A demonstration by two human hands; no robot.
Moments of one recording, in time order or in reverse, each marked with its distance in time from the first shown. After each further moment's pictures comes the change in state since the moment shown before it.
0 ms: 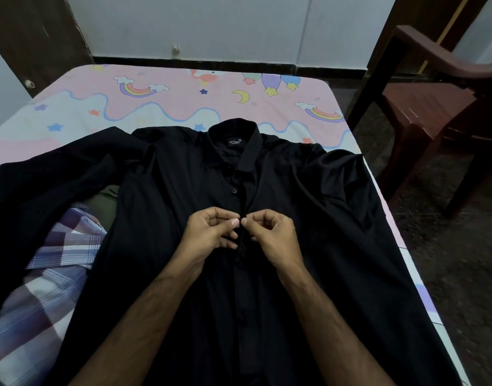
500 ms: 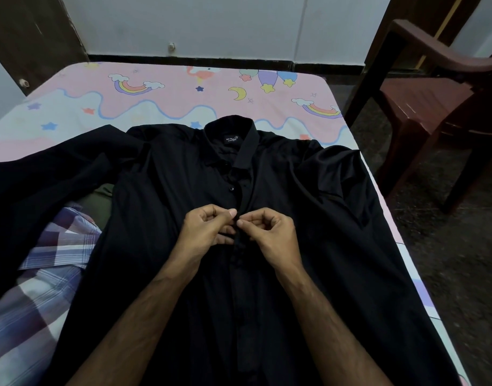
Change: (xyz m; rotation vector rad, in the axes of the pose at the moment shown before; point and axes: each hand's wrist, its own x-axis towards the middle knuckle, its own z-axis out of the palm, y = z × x) left_hand 0.001 0.001 0.001 0.010 0.032 0.011; right_hand -0.002 0.004 -0.001 0.048 -0.009 -0.079
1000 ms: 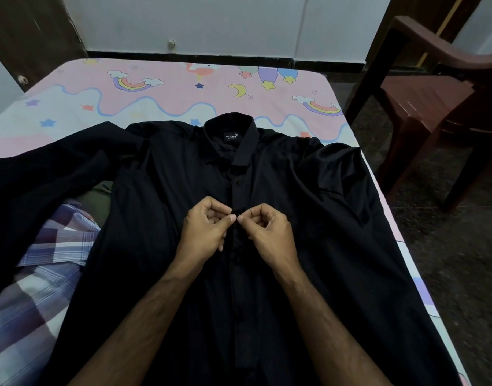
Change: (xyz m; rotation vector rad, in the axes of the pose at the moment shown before) left_hand 0.003 -0.012 0.002 0.226 0.091 0.171; right_hand 0.002 0.005 0.005 -0.161 0.044 0.036
